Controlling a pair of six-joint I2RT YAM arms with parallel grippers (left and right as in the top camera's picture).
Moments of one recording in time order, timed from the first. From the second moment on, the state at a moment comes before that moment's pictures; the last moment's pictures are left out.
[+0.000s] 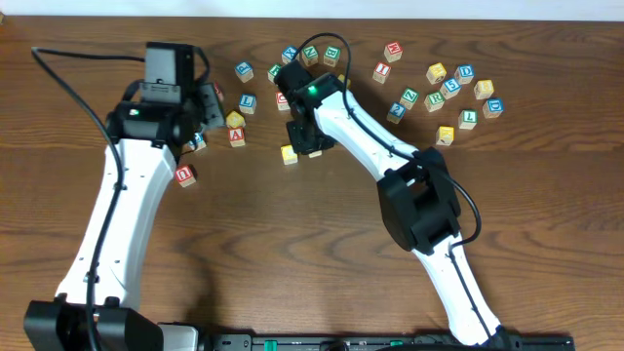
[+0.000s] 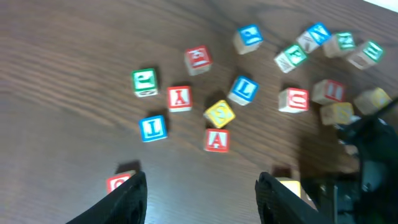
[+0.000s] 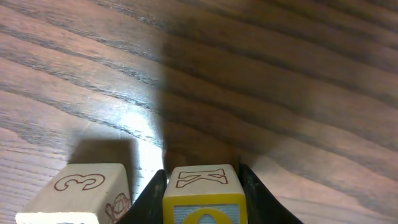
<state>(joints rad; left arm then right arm) -0.08 1.53 1.39 -0.80 -0.09 -0.37 0.62 2.48 2.15 -1.09 0.04 0.36</state>
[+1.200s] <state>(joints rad) -0.07 1.53 1.37 -0.87 -0.07 -0.39 0.59 2.48 2.40 -1.30 -0.04 0.42</state>
